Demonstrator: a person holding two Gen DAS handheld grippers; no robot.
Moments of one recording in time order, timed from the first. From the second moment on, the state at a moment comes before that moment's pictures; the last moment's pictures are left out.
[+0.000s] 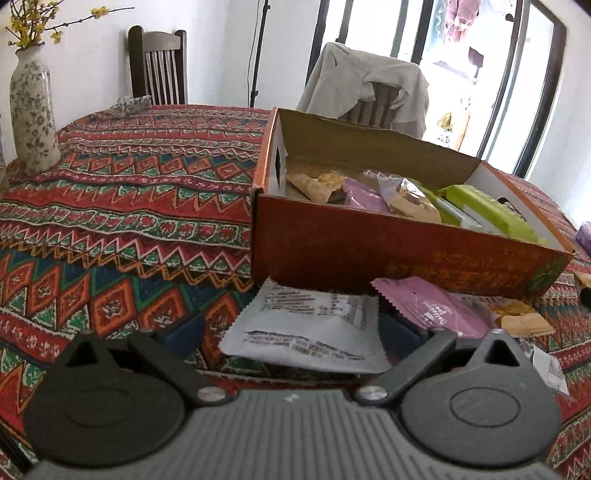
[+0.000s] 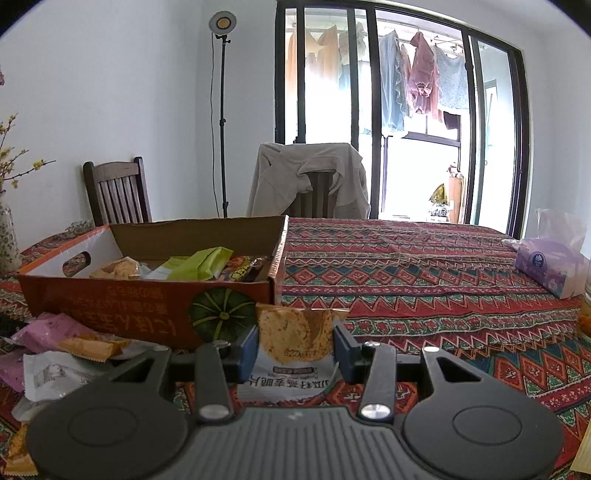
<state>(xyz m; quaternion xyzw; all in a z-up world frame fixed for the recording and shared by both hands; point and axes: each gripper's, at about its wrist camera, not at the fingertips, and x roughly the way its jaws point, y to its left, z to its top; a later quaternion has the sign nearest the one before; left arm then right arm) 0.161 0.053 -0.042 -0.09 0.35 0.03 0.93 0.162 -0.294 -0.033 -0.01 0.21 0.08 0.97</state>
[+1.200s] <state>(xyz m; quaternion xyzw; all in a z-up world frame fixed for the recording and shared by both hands) 0.113 0.010 0.023 0.04 0.15 0.09 0.98 0.146 -0.261 0.005 -0.03 0.13 0.10 0.99</state>
